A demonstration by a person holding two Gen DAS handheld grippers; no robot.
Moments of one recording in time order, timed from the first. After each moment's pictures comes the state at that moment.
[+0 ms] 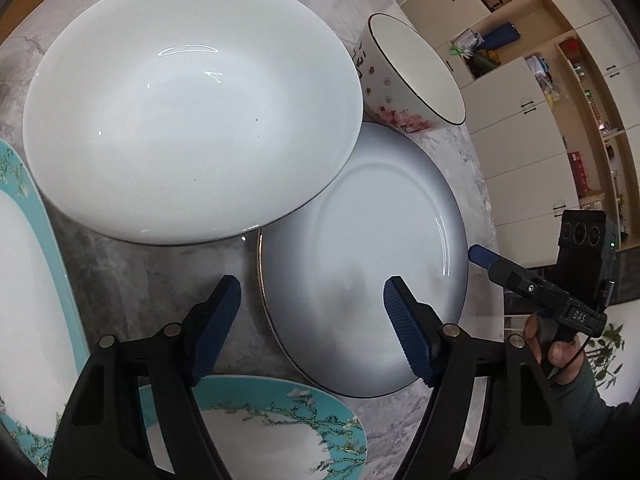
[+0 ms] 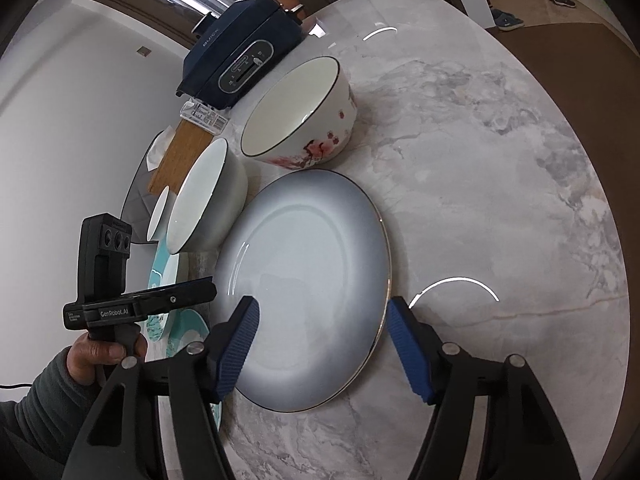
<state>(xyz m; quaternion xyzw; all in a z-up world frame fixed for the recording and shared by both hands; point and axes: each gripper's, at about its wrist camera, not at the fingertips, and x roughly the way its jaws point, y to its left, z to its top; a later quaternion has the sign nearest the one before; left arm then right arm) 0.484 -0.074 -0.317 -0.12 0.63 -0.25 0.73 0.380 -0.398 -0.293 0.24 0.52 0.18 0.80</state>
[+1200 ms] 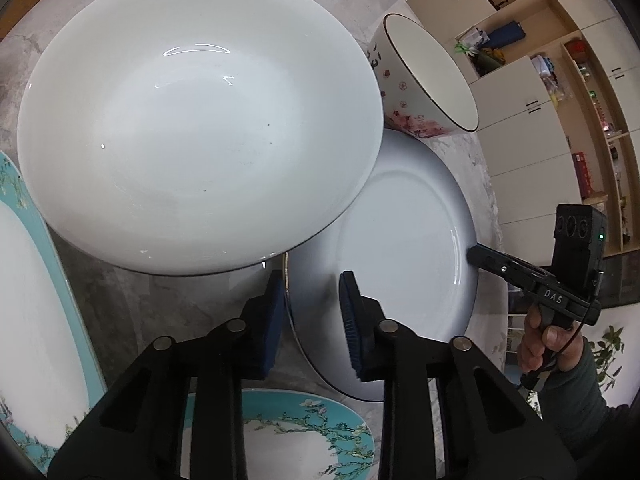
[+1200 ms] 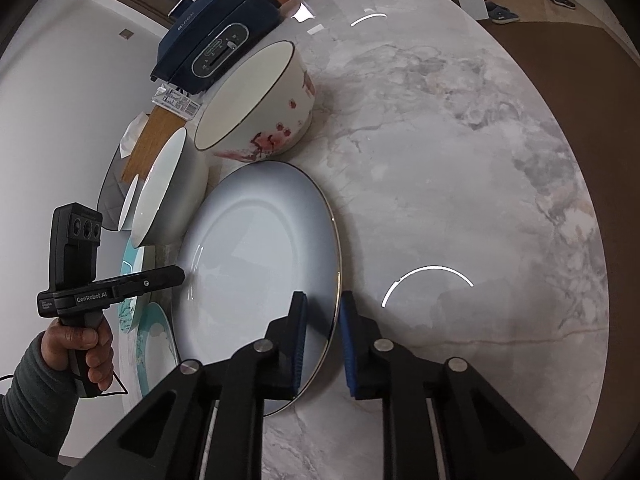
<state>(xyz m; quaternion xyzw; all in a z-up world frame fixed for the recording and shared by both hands) 0.492 -0.063 -0.319 -0.12 0.64 -0.23 0.72 0.394 -0.410 -0.308 0.21 0.55 0.16 0.79</state>
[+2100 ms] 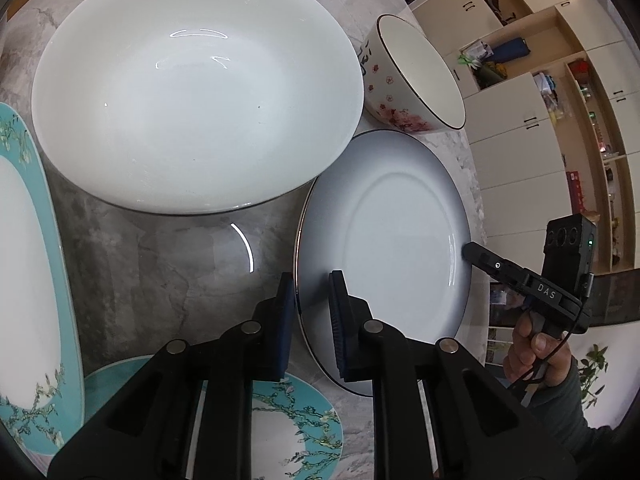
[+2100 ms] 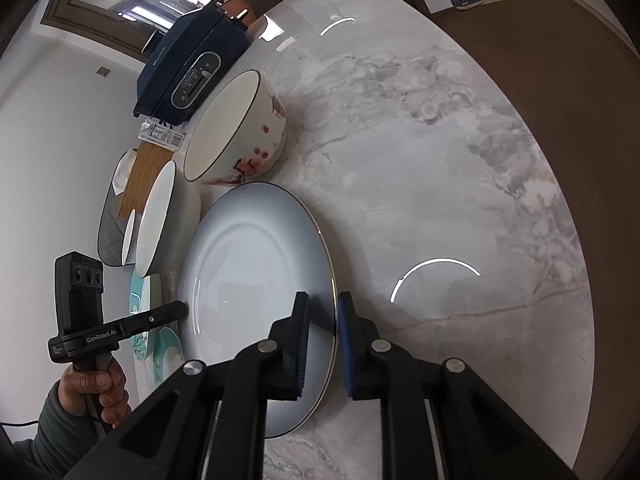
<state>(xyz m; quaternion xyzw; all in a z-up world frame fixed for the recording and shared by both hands) 0.486 -0.053 -0.317 -0.16 0.64 -0.23 0.71 0.386 -0.427 -0.301 0.27 0.55 0.12 0.78</state>
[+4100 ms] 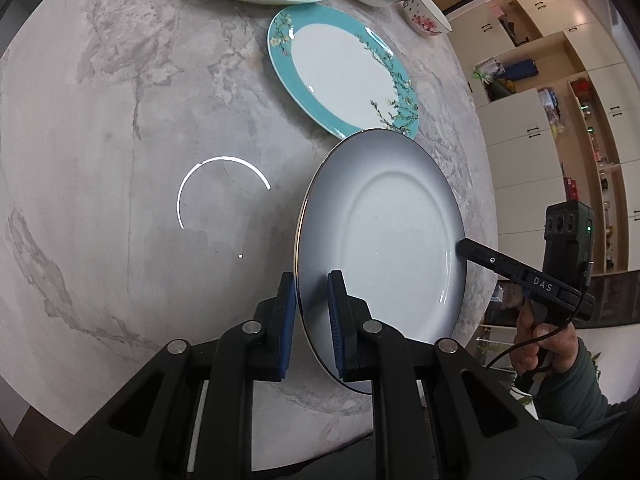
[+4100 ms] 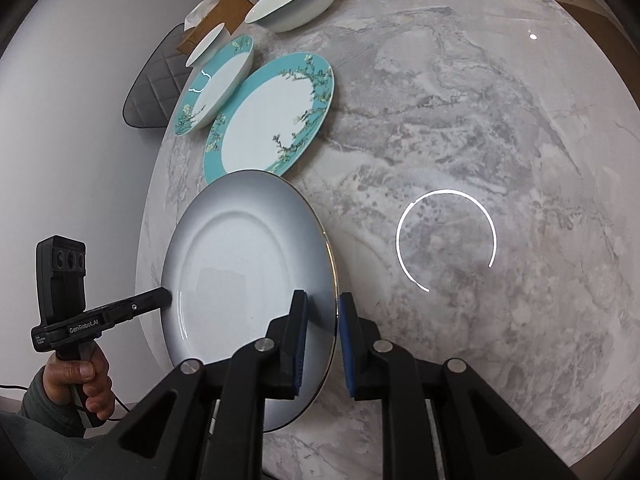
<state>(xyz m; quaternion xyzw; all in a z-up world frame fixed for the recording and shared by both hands) 0.141 0.145 -0.321 -0.20 0.64 -0.18 0.72 0.127 -0.258 -0.289 0.17 0.61 0.18 0.75</state>
